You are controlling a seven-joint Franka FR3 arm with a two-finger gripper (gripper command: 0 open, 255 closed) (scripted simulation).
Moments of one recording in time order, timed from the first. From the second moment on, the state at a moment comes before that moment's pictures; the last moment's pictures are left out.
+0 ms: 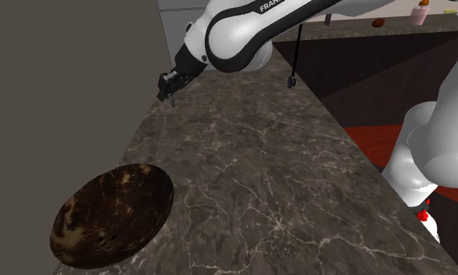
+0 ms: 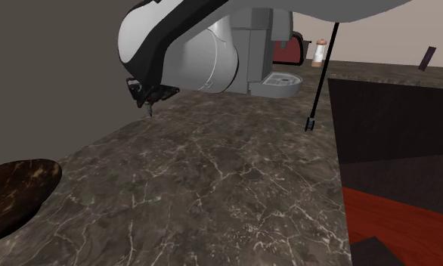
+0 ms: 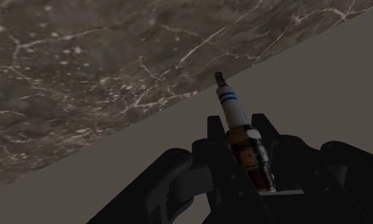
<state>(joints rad) 0.37 -0.01 0.22 -2.11 0.40 2.86 -0.12</state>
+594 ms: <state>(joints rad) 0.36 -0.05 0.22 -2.03 0.33 2.75 -0.05</state>
